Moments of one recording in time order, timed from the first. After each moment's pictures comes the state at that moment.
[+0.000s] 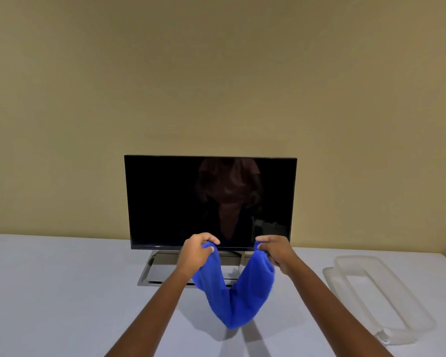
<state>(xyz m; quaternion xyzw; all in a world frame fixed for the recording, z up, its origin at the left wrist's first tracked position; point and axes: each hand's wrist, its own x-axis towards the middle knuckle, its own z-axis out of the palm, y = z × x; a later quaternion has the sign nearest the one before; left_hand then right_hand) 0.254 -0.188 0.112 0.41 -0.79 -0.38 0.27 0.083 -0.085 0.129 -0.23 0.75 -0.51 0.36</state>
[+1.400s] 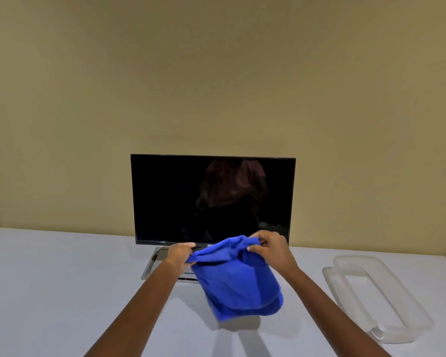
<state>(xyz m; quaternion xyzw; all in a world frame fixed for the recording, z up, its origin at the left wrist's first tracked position) 0.268 -0.191 0.104 0.55 -0.44 -0.64 0.31 0.091 -0.060 0.129 -0.50 0.74 -0.43 0.15</state>
